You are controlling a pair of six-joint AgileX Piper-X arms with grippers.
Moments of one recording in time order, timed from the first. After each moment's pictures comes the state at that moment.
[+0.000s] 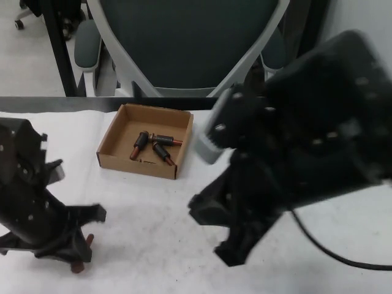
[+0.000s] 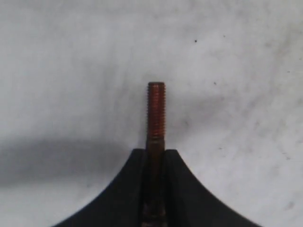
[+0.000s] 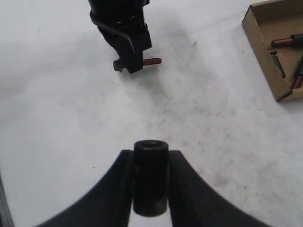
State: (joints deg) left arm -7.2 93.7 -48.8 46.1 24.5 -11.1; right arm 46.3 74.1 -58.4 36.7 -13.3 -12.8
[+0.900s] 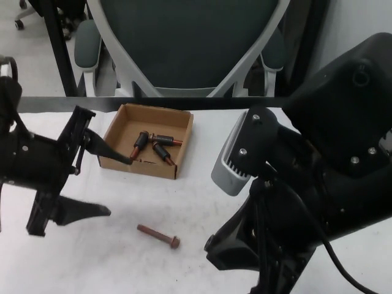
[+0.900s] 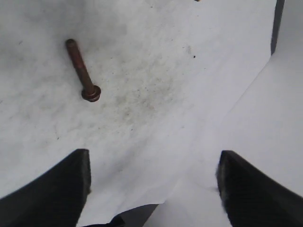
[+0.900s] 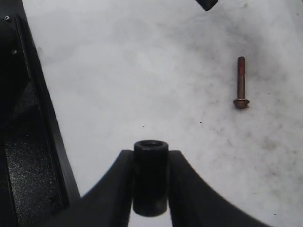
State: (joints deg) left arm -7.3 81.2 -48.8 32.2 45.6 -58.8; right arm 49.8 70.7 -58.3 47.5 -16.6 -11.5
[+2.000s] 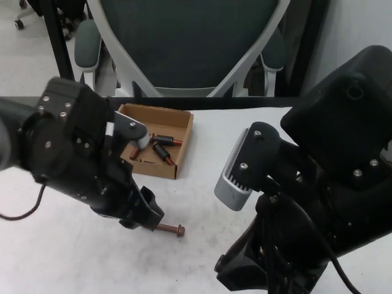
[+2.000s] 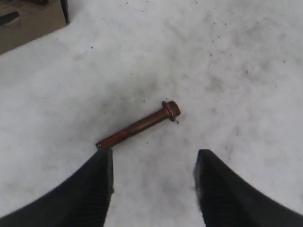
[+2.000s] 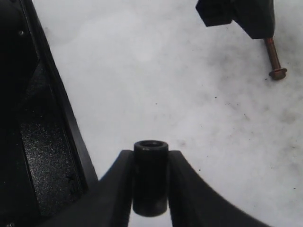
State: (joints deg) left arm -23.0 90.2 -54.0 34.8 18.9 19.6; right arm 50.3 69.9 -58.2 51.9 -17.0 -9.4
